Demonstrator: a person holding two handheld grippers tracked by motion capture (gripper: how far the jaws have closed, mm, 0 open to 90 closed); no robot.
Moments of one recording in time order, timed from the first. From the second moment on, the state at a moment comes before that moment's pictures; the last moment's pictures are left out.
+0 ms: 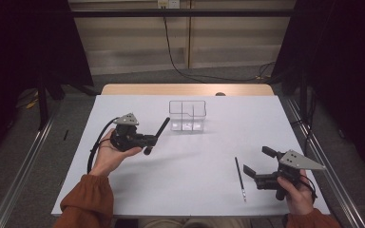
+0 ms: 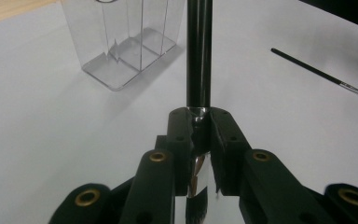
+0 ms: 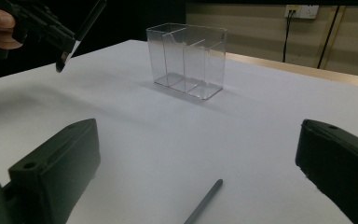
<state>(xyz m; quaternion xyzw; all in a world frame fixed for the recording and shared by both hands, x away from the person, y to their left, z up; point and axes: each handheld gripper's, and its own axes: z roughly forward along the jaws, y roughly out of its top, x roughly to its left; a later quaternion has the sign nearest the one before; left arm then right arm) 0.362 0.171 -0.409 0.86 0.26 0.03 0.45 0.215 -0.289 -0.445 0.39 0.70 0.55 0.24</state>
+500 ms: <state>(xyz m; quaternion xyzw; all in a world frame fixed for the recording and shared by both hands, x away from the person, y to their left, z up) 0.325 0.180 -0.403 0.84 0.26 0.04 0.48 0.215 -0.286 -0.444 0.38 0.70 0.55 0.24</state>
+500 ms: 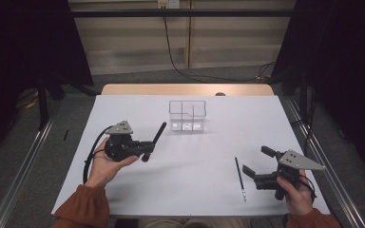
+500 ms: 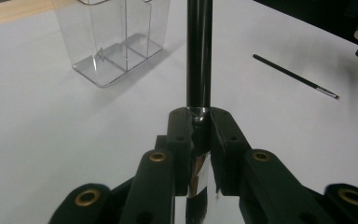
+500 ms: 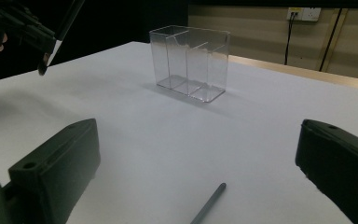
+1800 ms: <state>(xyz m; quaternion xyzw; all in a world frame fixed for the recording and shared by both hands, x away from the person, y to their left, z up) 0.276 0.159 -0.413 0.84 0.23 0.00 0.50 0.219 -0.246 -0.428 0.33 0.71 0.59 0.18</state>
